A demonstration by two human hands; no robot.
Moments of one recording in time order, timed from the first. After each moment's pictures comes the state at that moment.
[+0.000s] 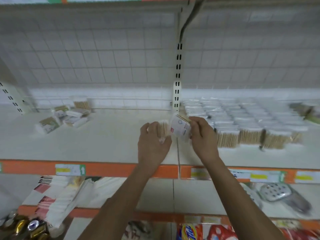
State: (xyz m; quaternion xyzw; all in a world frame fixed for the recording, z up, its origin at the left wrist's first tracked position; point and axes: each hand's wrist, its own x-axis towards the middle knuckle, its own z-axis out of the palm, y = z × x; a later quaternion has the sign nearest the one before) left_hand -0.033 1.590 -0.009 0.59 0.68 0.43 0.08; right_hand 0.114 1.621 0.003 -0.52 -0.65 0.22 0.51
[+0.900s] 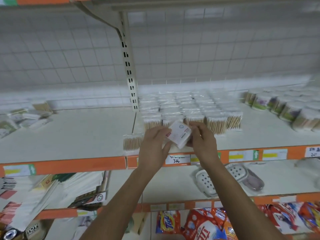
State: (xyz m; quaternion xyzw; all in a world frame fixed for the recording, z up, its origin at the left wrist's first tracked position) left_hand 0.122 1.581 -0.038 0.74 0.54 0.41 -0.01; right_hand 0.278 1.588 -0.013 -0.55 -0.53 0.34 0.55
